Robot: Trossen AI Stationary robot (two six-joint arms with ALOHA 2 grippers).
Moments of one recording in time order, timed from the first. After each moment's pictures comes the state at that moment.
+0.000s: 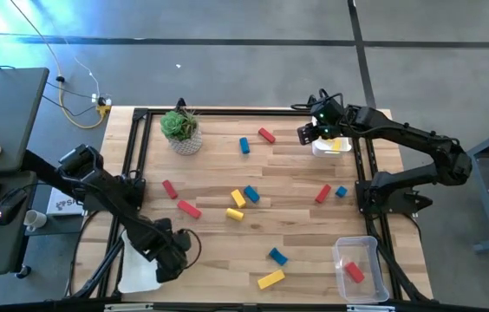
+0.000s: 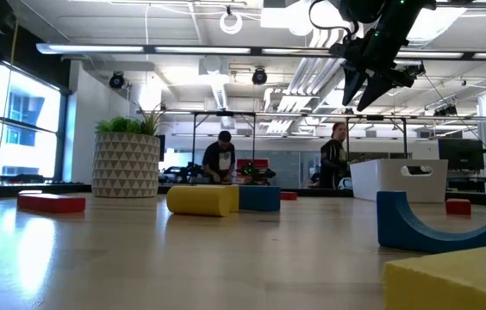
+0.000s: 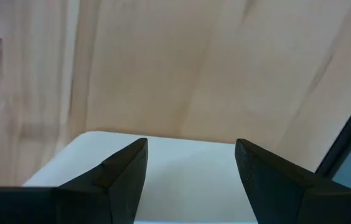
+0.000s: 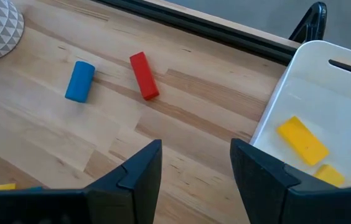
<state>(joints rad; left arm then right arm) -0.67 1.62 1.04 -0.92 0.08 -1.05 -0.50 1.22 1.09 -0.84 0.21 0.59</state>
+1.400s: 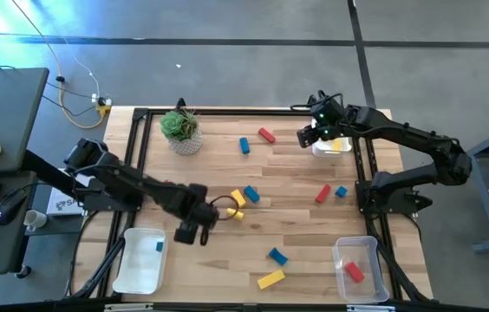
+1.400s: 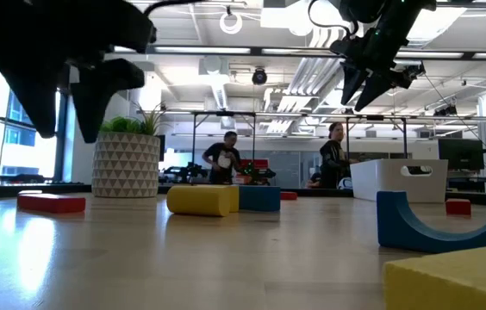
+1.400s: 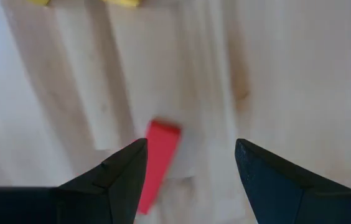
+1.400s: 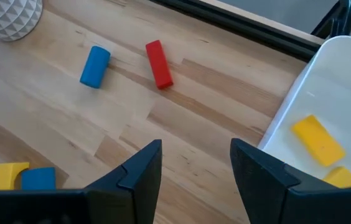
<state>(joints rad) -0.24 1.62 1.12 -1.00 -0.09 -0.14 -0.50 1.22 1.09 -0.84 0.14 0.54</state>
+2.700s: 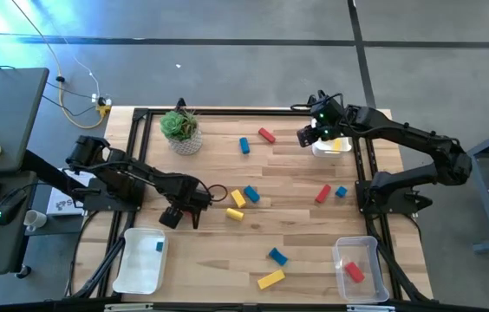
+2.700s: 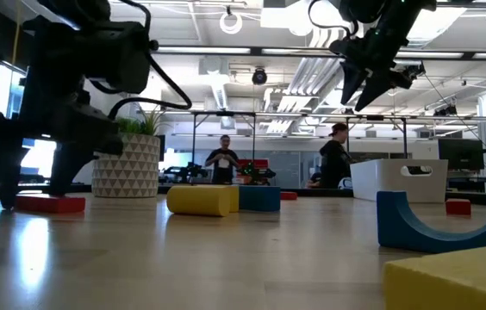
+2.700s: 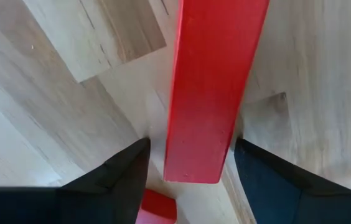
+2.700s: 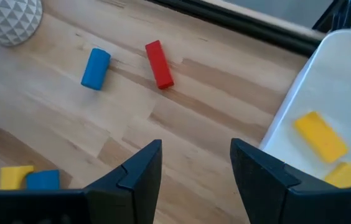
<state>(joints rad) -0.06 1.62 0.78 -0.87 -0.03 0.21 -0.50 1.22 1.09 -0.84 0.13 0.58</state>
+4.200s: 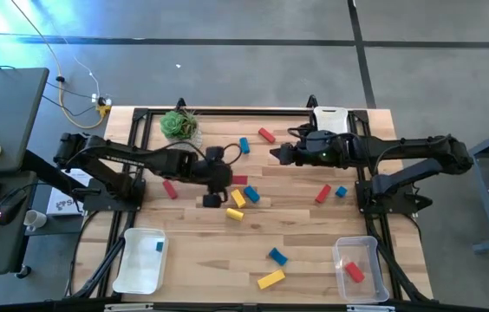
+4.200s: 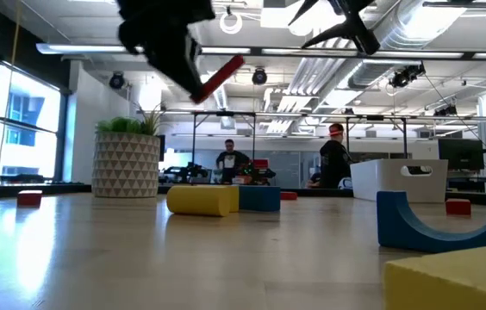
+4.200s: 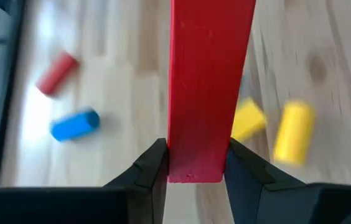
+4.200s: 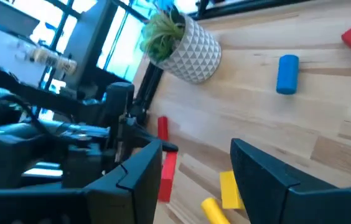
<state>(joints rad) 0.06 1.47 1.10 -0.56 -0.25 0.14 -0.01 1.22 1.09 -0.37 0.31 1.16</state>
